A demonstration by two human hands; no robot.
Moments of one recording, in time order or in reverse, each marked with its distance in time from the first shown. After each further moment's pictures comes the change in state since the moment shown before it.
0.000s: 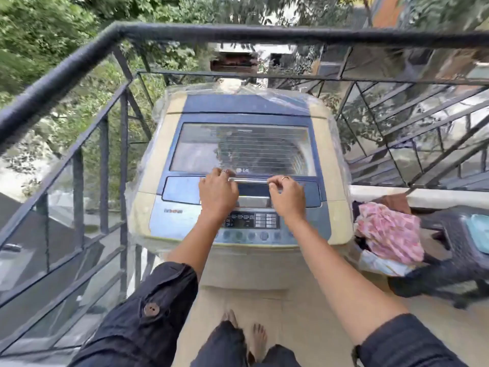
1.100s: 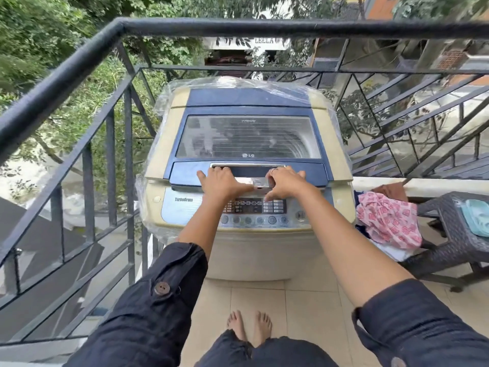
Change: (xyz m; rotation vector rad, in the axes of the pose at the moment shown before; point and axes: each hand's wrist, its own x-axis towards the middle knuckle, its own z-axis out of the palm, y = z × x) left_hand -0.007 -0.004 -0.027 0.342 -0.313 -0.040; right_hand 0.001 -0.031 -0.021 -0.588 -0.573 -0.097
